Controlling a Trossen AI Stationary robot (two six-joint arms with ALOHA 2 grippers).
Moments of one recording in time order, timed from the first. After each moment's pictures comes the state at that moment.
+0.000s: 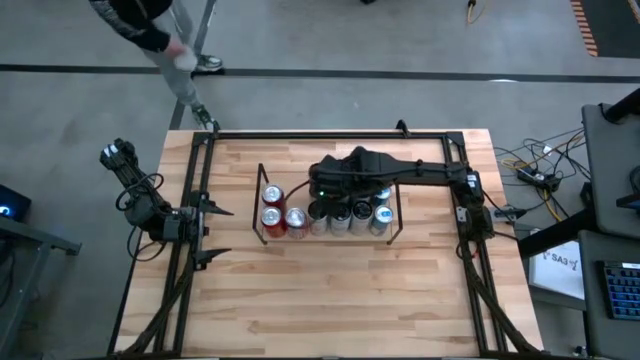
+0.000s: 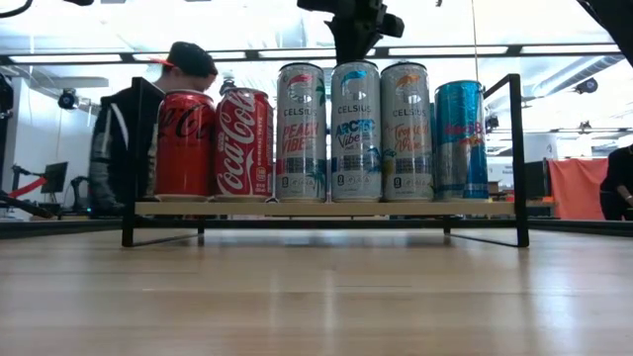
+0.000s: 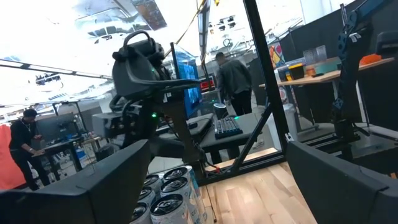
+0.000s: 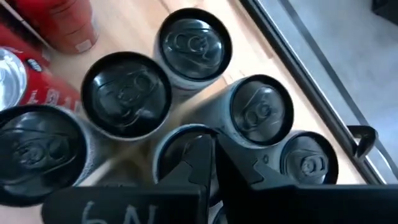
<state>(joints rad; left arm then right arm) -0.87 0.40 0.28 0.47 -0.76 0.50 -0.01 2.03 2.22 -1.45 0.46 0.54</state>
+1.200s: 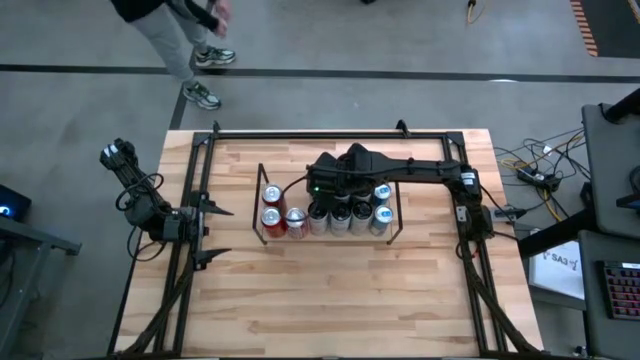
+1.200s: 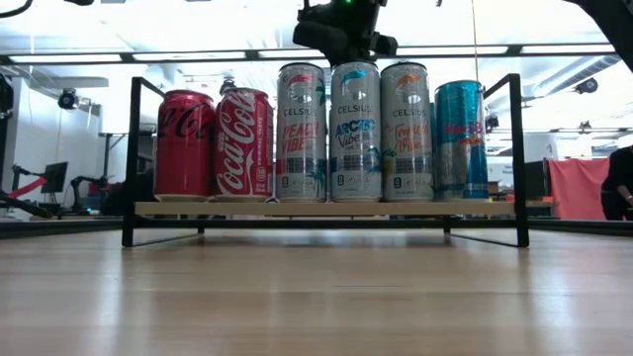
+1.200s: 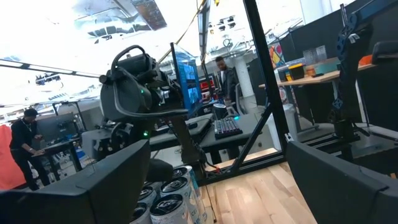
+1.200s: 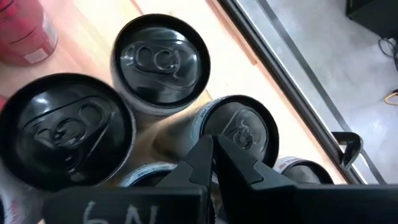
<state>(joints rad) -0.87 0.40 0.28 0.47 -0.76 0.50 -0.04 2.05 2.12 -1.35 0.52 0.50</state>
